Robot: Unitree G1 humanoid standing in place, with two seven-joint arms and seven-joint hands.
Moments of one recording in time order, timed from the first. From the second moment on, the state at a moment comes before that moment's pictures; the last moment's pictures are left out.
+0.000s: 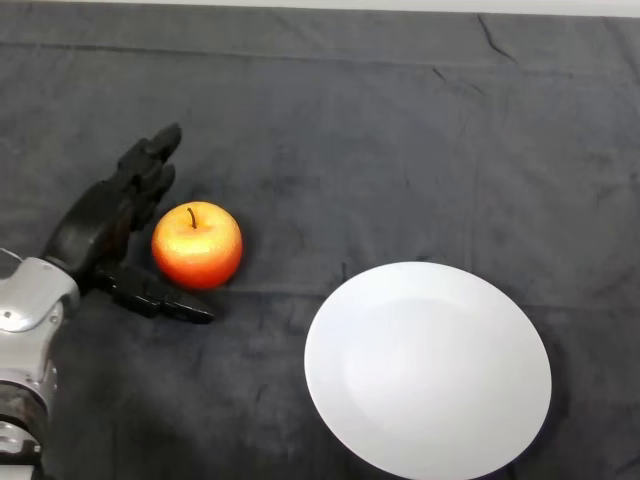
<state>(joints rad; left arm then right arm) -0.68 0.36 0.02 1.15 -0.01 -0.62 -0.47 -0.75 -0.60 0.16 1.14 -0.37 0.04 -0.10</state>
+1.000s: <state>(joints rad) -0.70 0.37 -0.02 1.17 0.06 -0.58 -0.46 -0.75 -0.60 0.16 1.14 -0.37 0.04 -0.10</state>
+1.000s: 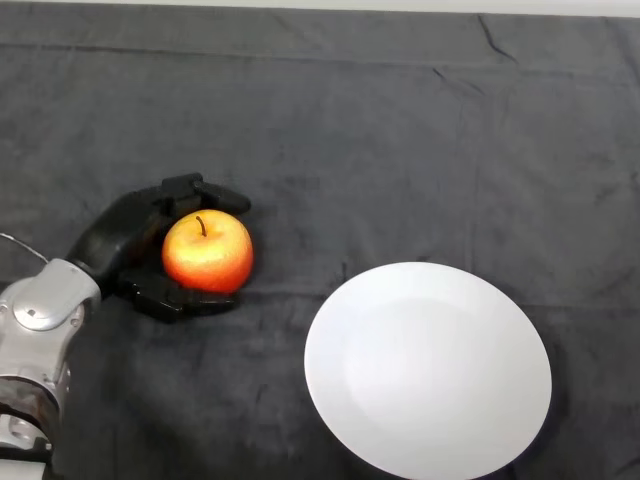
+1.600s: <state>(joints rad) -0.74 0.35 -0.03 1.17 0.07 -0.56 -0.43 -0.75 -0.60 0.16 1.14 -0.37 0.04 -0.10</state>
